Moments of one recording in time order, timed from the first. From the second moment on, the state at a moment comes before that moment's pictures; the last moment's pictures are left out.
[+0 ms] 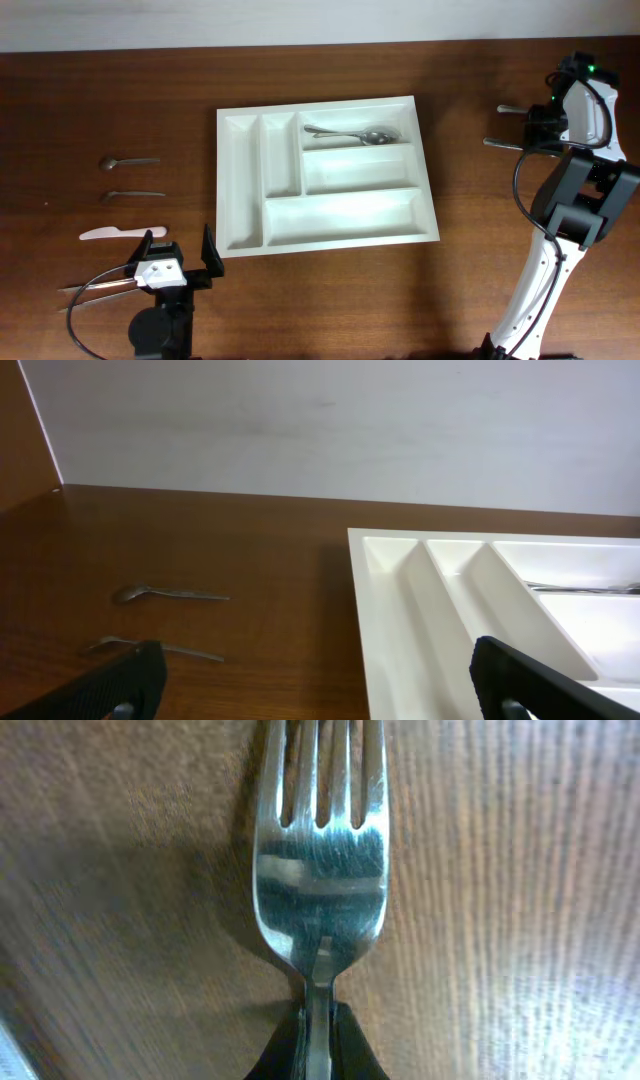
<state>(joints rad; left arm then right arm) 0.04 0.01 0.01 -0.08 -0.03 -0.05 -0.38 2.56 2.28 -1.24 0.04 1.43</state>
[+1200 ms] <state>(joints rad) 0.04 0.01 0.01 -0.08 -0.03 -0.05 0.38 2.55 2.65 -1.69 -0.11 1.59</state>
